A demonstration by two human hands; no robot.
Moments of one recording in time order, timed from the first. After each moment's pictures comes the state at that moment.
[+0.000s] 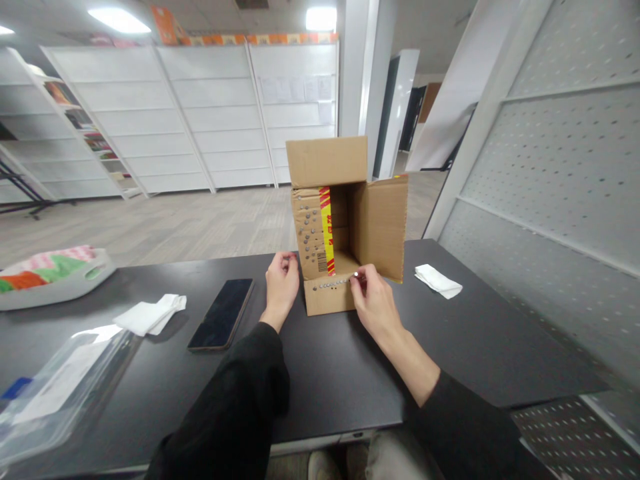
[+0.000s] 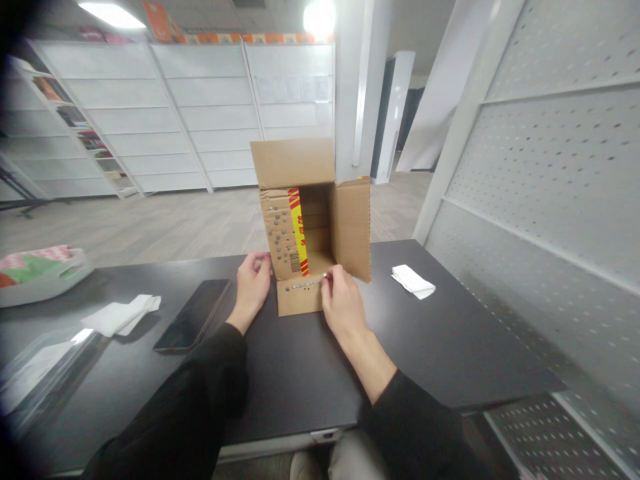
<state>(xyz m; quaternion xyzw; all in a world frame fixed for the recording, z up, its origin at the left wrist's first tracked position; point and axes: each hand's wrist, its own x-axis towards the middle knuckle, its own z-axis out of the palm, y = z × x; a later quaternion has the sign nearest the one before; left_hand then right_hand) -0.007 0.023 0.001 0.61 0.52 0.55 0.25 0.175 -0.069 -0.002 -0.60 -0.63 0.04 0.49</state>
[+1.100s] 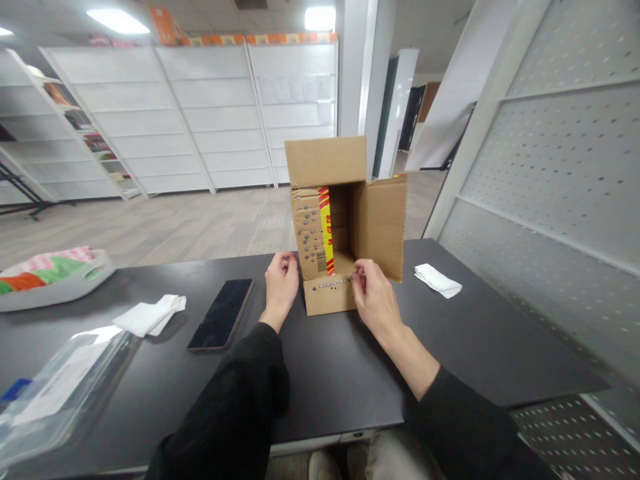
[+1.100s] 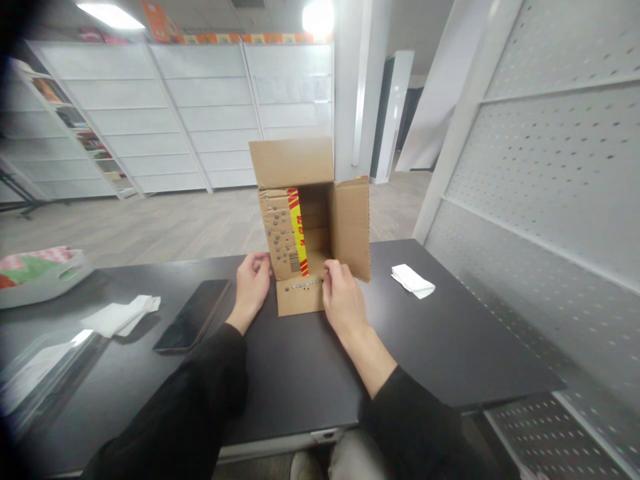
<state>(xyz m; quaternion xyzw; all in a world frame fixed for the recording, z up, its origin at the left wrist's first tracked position) -0.006 0.022 0.002 0.61 0.51 0.55 0.25 0.177 -0.068 0.002 -0.59 -0.65 0.00 0.48</state>
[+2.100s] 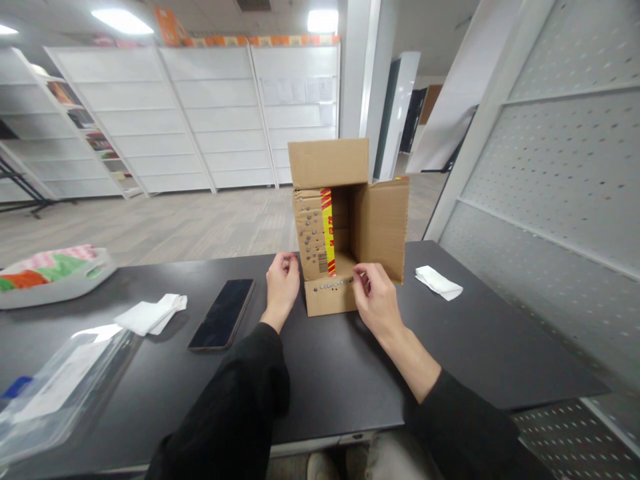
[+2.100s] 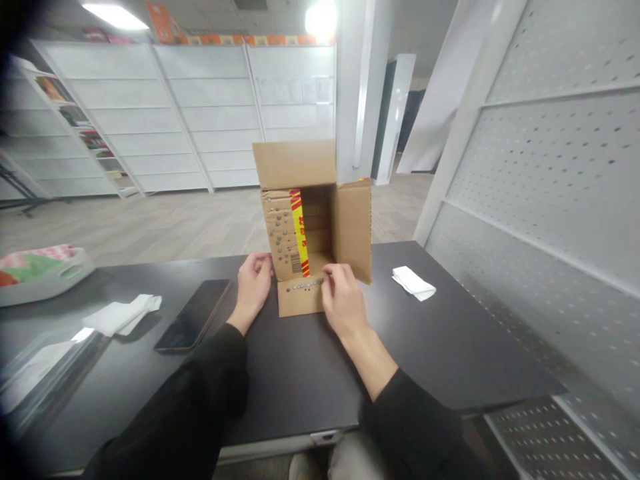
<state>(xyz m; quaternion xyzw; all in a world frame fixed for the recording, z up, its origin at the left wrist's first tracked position) -0.006 0.023 0.001 0.61 0.51 0.55 0.25 0.178 -0.066 0.001 -0.55 -0.64 -0.02 0.53</state>
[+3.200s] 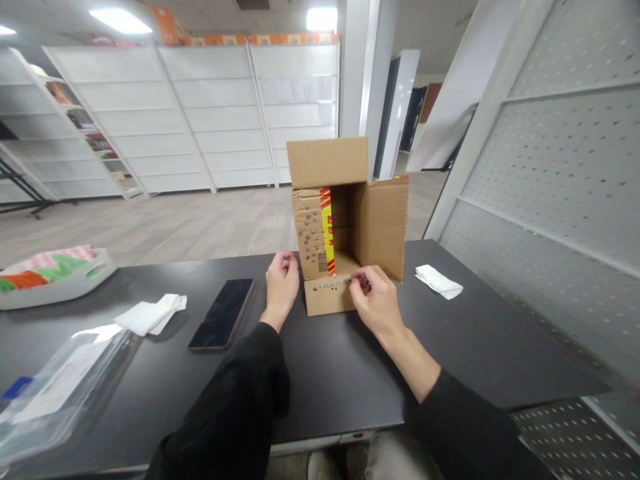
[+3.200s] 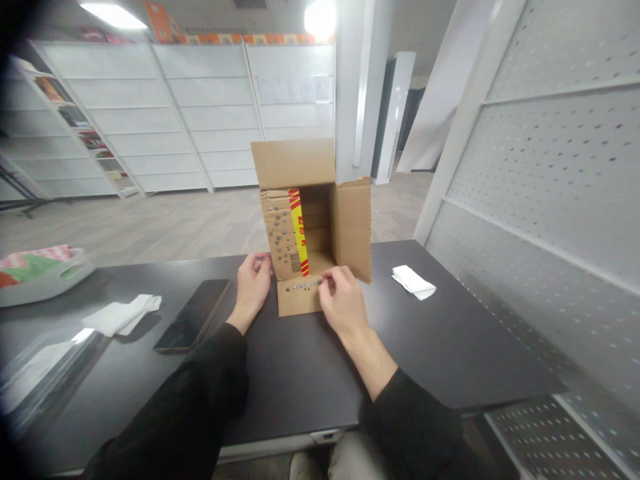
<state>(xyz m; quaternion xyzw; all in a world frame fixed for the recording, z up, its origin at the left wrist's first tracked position) -0.007 0.024 0.000 0.61 0.52 0.55 0.24 0.177 -0.066 -0.001 -0.57 -0.63 -0.01 0.53</state>
